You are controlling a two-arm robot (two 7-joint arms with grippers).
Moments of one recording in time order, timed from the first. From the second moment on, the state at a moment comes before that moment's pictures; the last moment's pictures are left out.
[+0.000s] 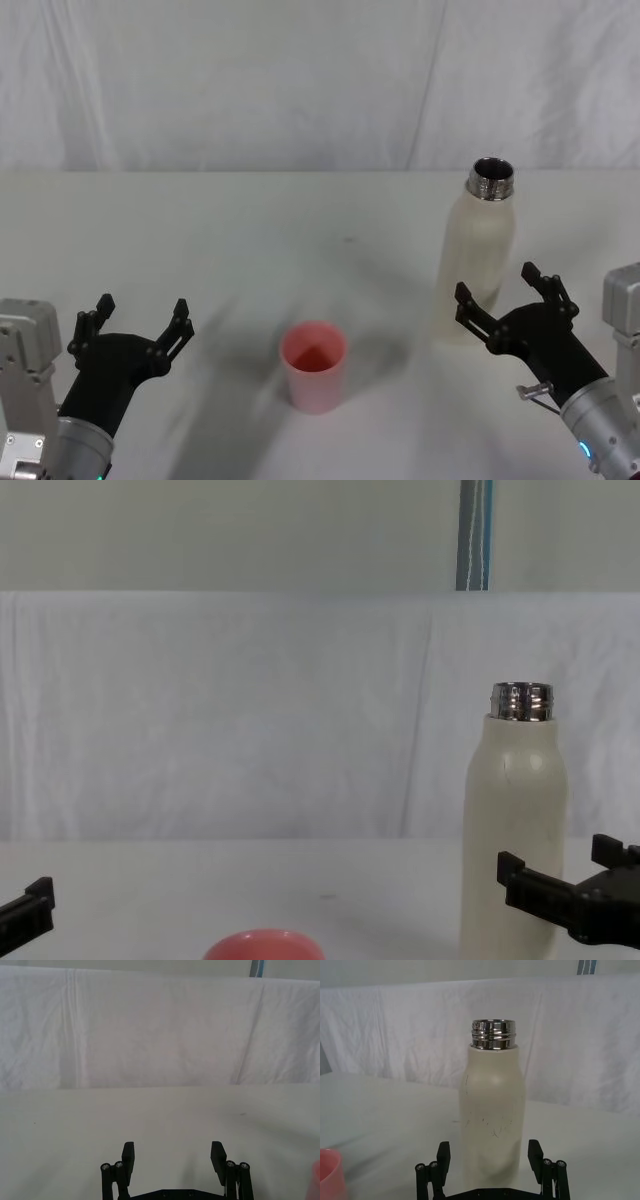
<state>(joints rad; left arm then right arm) 0.27 0.24 0.04 -1.85 -0.25 -0.02 -0.02 -0.08 0.16 -0.20 -1.71 0.14 -0.03 0.18</state>
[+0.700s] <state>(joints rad) 0.27 0.24 0.04 -1.85 -0.25 -0.02 -0.02 0.00 0.15 -0.23 -1.62 0.14 -0.03 0.20</state>
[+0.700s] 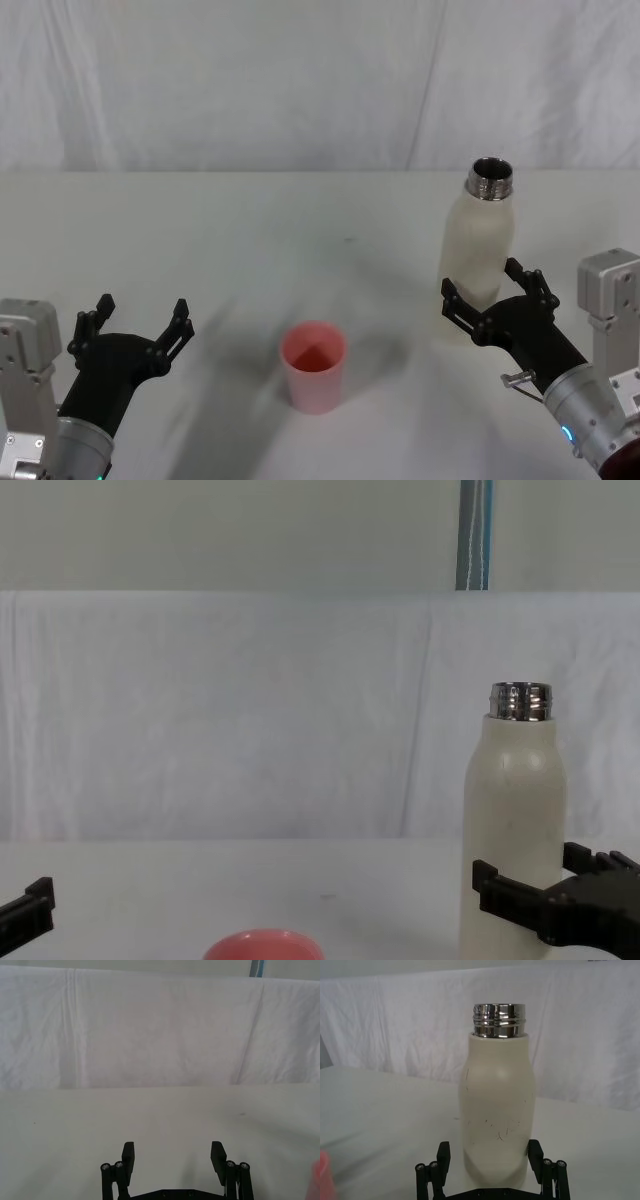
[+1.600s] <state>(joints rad) 0.27 0.24 0.04 -1.85 -0.25 -0.02 -0.02 0.06 0.14 -0.23 -1.53 0.15 -0.03 0.20</state>
